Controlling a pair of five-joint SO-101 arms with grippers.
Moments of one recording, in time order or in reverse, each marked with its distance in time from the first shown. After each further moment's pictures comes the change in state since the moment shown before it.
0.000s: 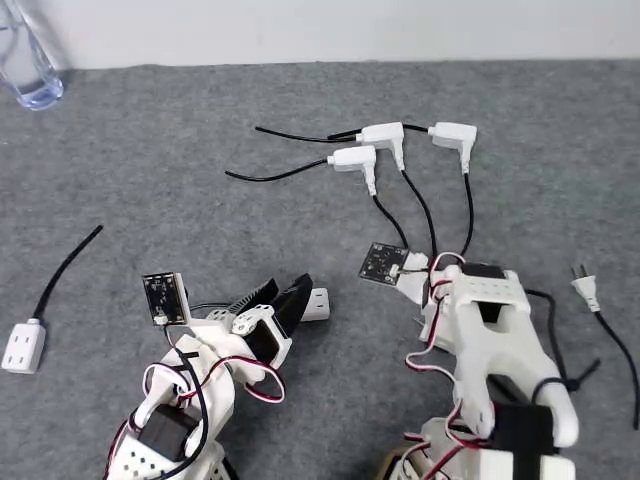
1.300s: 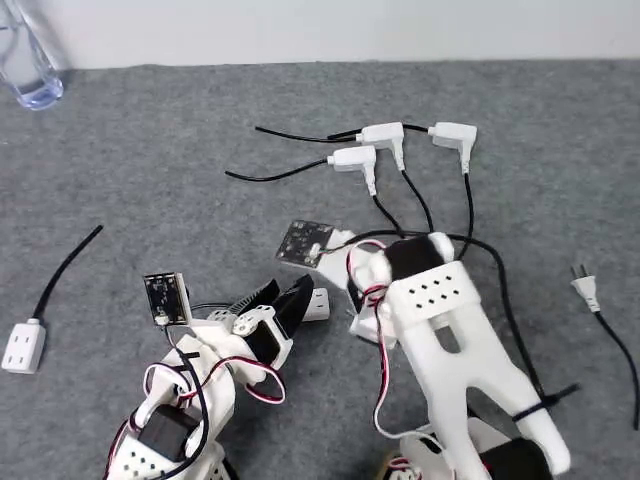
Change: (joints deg) left arm 0.4 0.0 0.0 0.0 0.0; right arm -28.3 -13.3 -19.3 32.4 -25.2
